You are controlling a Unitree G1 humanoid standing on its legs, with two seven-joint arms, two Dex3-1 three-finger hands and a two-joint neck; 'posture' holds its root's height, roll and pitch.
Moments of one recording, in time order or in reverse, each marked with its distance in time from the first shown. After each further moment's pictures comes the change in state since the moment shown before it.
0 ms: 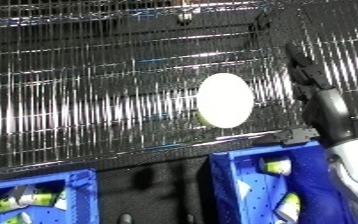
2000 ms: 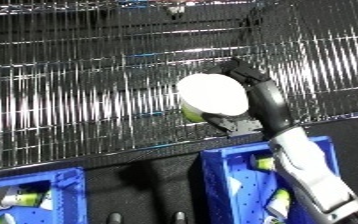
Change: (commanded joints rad) left arm 0.039 -0.022 -0.035 -0.093 -0.004 -0.005 0.033; right arm -0.020 0.057 0.027 -0.077 -0.024 -0.001 -0.030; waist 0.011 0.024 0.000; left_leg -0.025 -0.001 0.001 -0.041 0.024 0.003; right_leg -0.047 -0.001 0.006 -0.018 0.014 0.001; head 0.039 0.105
